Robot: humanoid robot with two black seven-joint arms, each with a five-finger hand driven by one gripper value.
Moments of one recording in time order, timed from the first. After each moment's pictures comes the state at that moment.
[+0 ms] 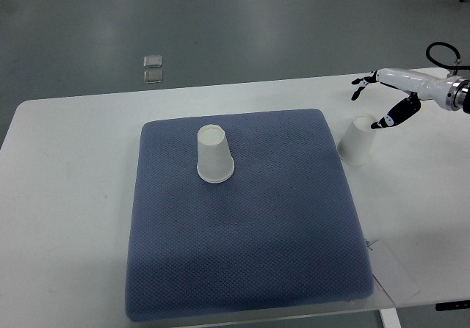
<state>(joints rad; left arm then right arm) -0.01 0.00 -0.05 -0.17 0.05 0.10 -0.04 0.92 -0.67 0.32 0.86 -1.39 0.11 0.42</state>
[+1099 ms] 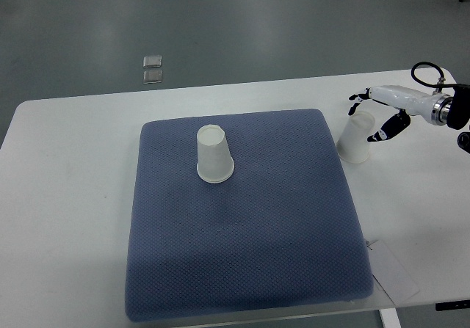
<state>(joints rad) -0.01 0.00 -0.05 -0.17 0.05 0.10 -0.04 0.93 -0.58 0.22 0.73 -1.39 0.06 0.41</state>
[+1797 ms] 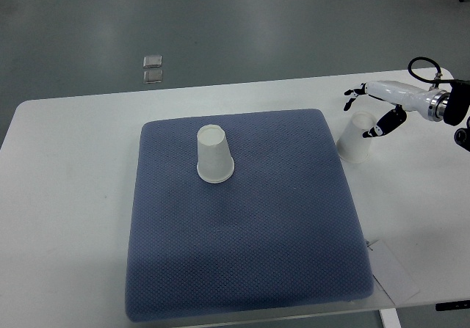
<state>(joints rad) -0.01 0.00 -0.05 -0.17 0.05 0.10 -0.04 0.94 -0.58 0.22 0.74 -1.38 0.05 0.41</state>
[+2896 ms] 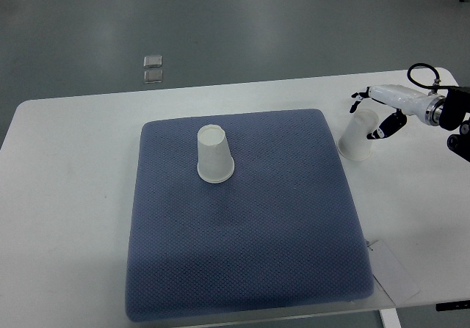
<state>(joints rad) -0.01 0.00 -0.05 -0.17 0.05 0.10 -0.04 0.94 -0.53 0.18 0.66 -1.37 0.00 0.35</state>
